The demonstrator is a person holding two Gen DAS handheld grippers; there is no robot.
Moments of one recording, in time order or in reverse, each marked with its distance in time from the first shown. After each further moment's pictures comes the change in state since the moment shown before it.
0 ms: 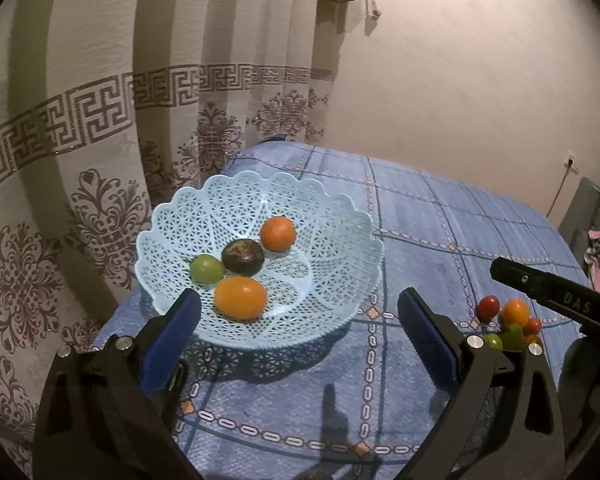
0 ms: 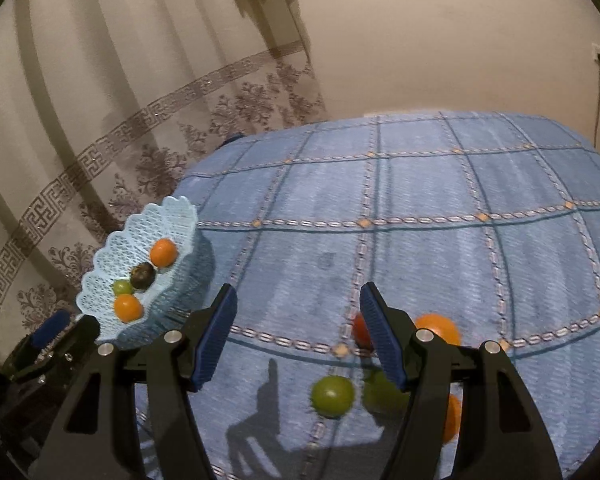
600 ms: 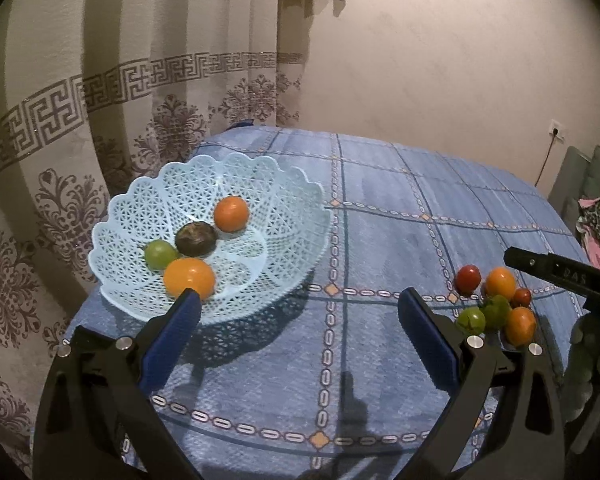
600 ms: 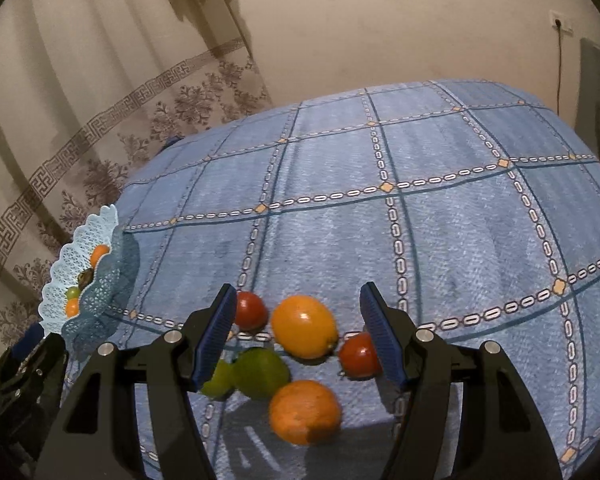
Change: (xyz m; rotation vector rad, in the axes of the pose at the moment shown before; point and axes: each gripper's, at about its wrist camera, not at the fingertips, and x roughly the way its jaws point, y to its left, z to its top) left arm 0.009 -0.039 -0.011 0.080 0.048 -0.040; right arm -0.005 -0.077 -0.011 0.105 0.025 -0.099
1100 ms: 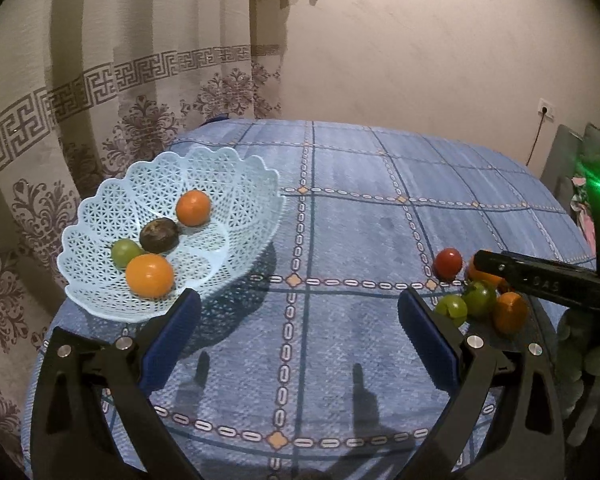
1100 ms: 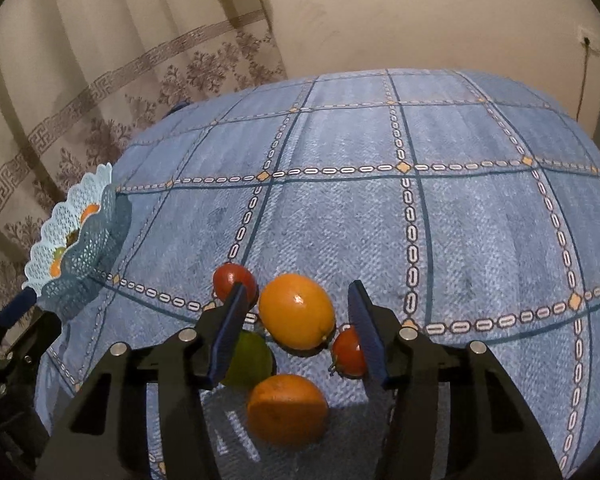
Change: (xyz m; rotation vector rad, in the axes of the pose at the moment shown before) left arm 0.010 -0.029 -0.005 0.053 0.030 -0.017; right arm 0.023 0.004 -0.008 -0.108 0.080 0.013
